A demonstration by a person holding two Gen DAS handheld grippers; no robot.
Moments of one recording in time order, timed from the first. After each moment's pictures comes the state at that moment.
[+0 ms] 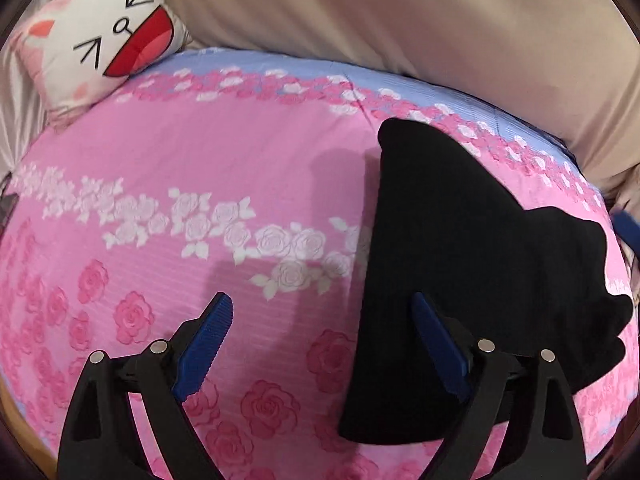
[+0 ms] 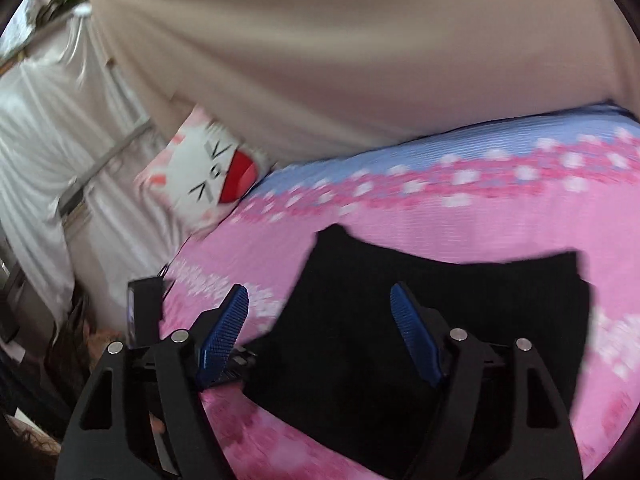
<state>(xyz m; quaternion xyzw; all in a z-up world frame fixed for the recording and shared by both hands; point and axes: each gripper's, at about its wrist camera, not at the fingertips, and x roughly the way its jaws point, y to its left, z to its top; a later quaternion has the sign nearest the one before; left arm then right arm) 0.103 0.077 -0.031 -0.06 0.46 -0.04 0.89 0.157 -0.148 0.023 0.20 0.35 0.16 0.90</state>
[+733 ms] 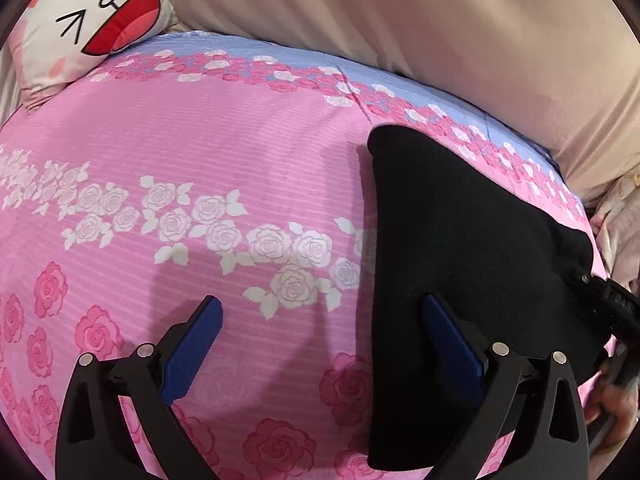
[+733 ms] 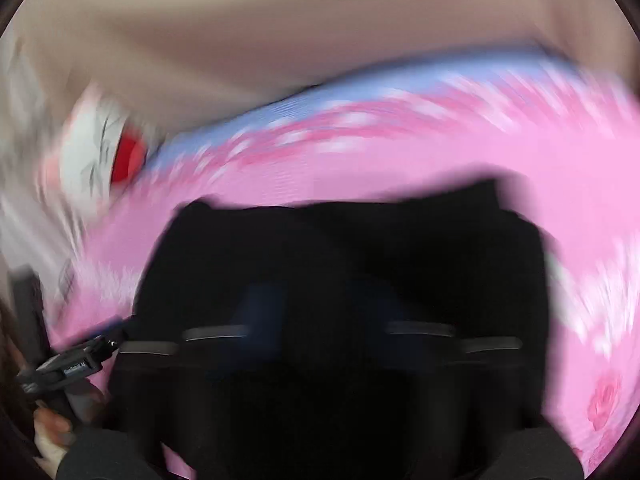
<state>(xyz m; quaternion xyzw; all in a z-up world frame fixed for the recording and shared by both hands) 0.119 0.098 -0.057 -0.10 0.45 -0.08 0.88 0.118 -0.295 -0.072 0.35 0.37 -0.03 0.86</state>
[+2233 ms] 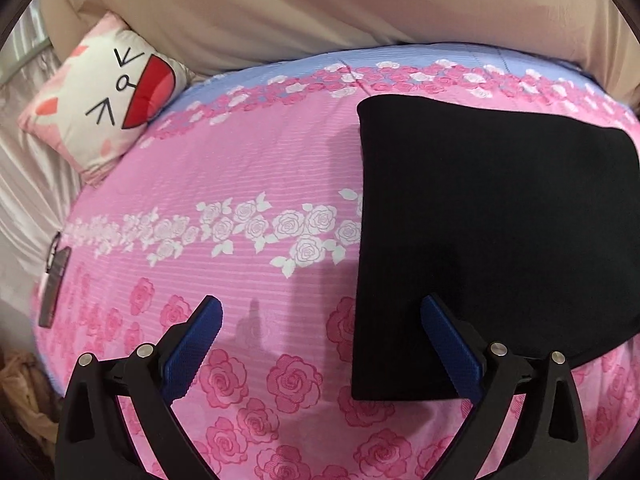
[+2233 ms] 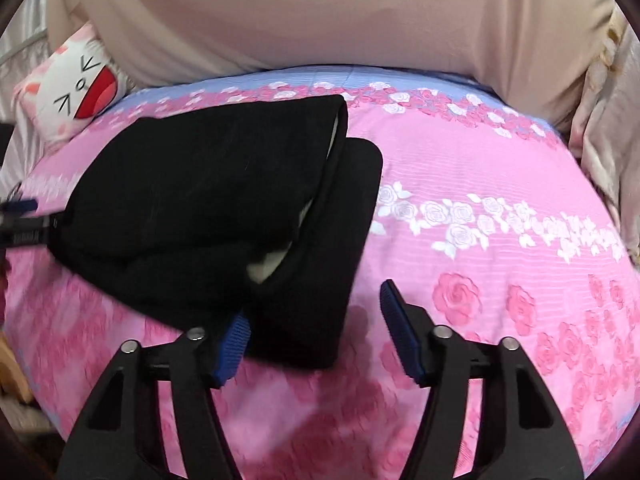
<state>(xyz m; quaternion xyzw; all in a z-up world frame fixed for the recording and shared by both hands) 0.091 0.027 -0.044 0.11 0.46 0.04 0.88 0.036 -0.255 -0.065 0.06 0.42 -0.11 0.90</state>
